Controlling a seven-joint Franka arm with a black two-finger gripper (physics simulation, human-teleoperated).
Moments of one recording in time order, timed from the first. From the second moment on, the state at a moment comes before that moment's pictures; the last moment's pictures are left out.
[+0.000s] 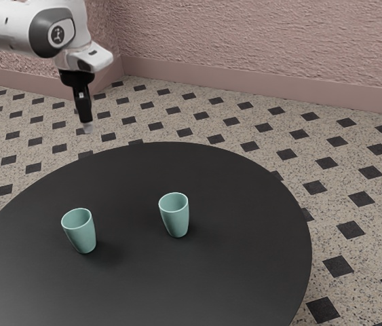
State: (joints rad) arm -0.02 0.10 0.12 -1.60 0.07 1.71 0.87
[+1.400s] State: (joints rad) arm -0.23 0.41 0.09 -1.70 0.07 2.04 0.78
